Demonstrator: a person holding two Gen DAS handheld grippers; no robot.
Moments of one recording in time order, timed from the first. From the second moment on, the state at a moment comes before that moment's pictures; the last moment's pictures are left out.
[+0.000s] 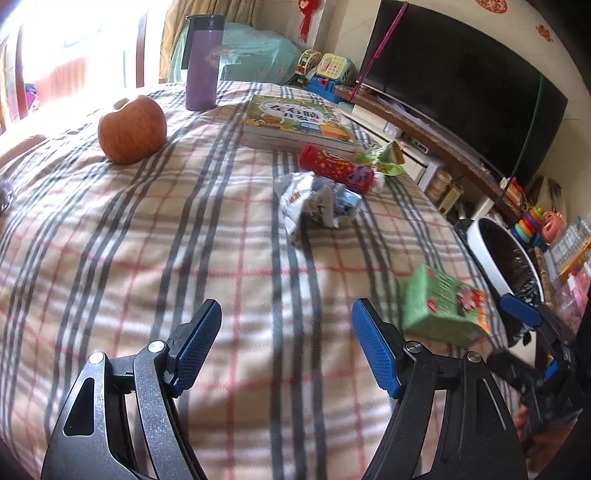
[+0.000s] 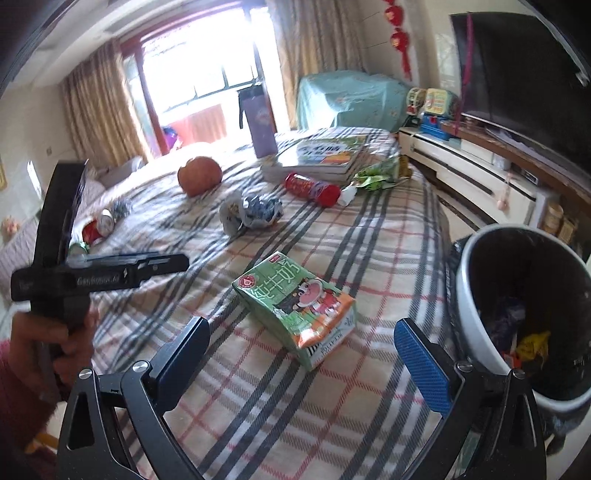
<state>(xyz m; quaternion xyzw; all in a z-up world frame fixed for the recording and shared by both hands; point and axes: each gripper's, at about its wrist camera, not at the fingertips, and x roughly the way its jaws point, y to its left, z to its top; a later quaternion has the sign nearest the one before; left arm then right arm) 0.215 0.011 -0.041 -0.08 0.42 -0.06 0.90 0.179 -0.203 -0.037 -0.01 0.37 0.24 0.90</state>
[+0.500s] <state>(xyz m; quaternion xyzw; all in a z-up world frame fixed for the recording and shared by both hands) 0.287 0.004 -0.058 -0.05 0.42 -0.07 0.90 0.221 -0.188 -0.059 -0.03 0.41 0.26 0.87</state>
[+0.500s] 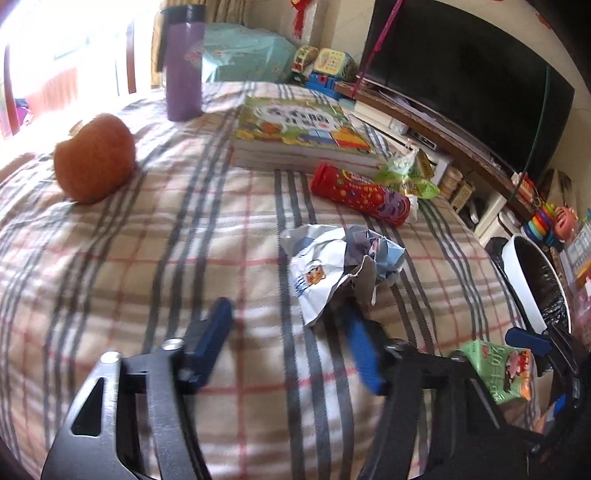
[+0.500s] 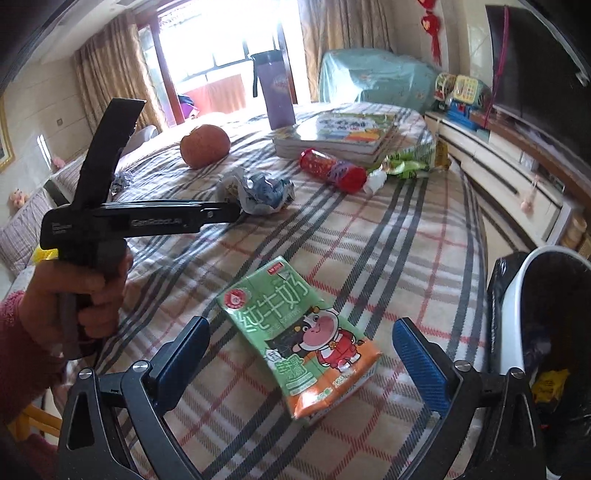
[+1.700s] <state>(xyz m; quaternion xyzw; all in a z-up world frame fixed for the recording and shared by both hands) 0.185 -0.003 -0.060 -0.10 0.43 -0.11 0.89 0.203 -0.192 -0.055 -0.02 0.40 0.20 0.89</state>
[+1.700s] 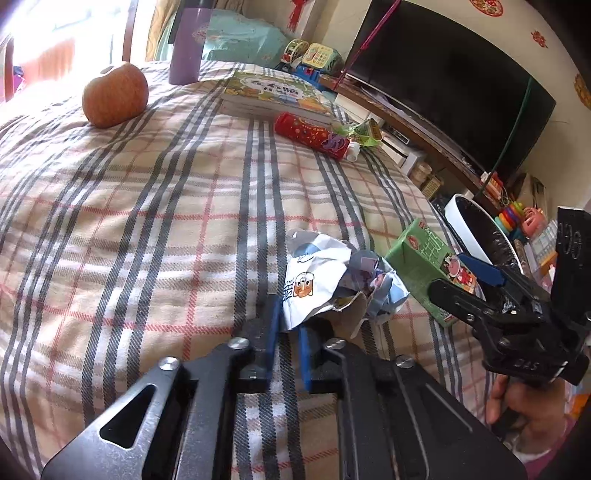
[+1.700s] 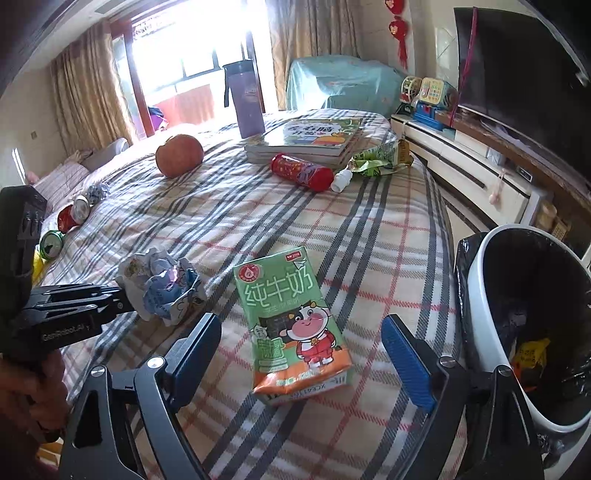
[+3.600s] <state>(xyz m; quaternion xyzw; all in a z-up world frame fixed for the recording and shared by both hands) 0.159 -0.042 -0.044 -0.02 0.41 -0.15 0.90 0.173 -0.227 -0.039 -0.03 0.39 0.22 0.89</state>
